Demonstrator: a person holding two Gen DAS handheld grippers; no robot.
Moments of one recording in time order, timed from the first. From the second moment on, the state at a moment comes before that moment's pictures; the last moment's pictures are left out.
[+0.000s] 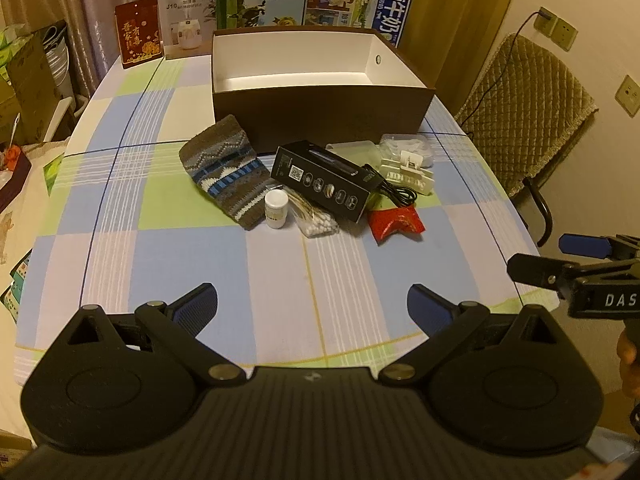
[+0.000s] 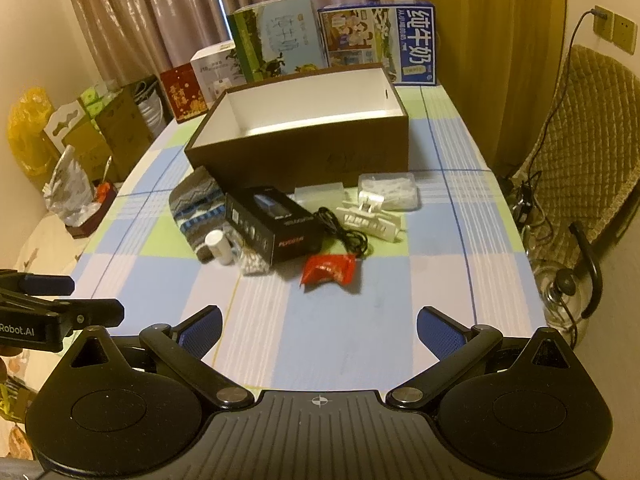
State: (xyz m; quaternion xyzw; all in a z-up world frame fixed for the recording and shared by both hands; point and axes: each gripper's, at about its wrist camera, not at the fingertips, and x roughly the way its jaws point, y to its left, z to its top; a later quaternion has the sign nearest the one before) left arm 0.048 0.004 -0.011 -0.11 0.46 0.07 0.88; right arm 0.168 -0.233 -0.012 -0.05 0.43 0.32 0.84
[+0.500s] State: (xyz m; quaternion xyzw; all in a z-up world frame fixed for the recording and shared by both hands) left arm 0.100 0.017 -0.031 -0.11 0.45 0.10 0.88; right arm 0.229 -0.228 -0.031 -0.07 0.42 0.35 0.83
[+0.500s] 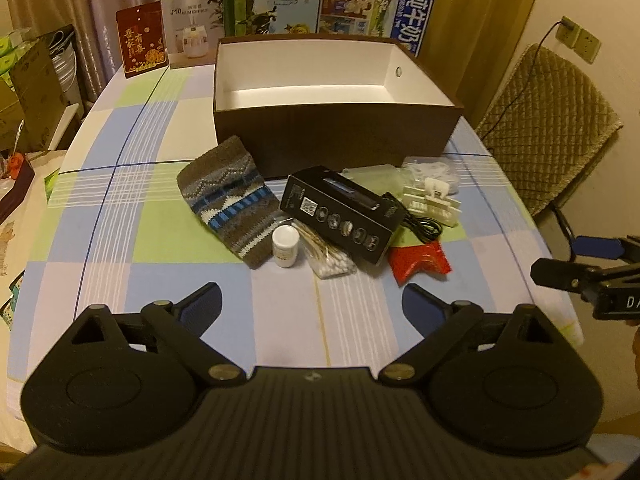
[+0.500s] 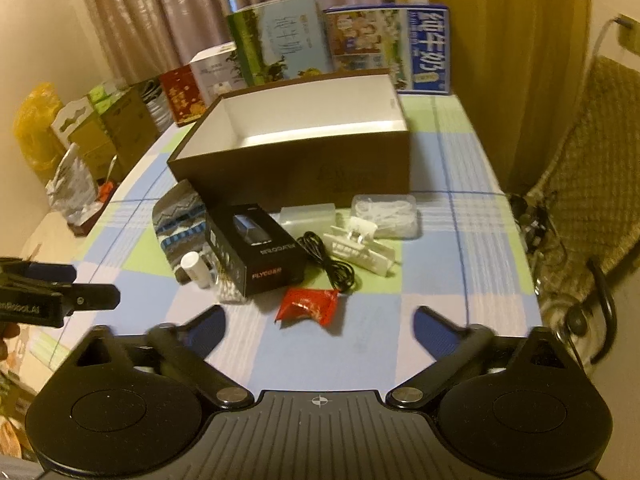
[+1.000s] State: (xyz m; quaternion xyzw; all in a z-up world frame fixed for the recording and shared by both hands) left arm 0.135 0.035 -0.071 -0.13 0.47 0.13 0.86; right arm 0.276 -0.183 -0.082 -0.12 0.42 0.43 0.79
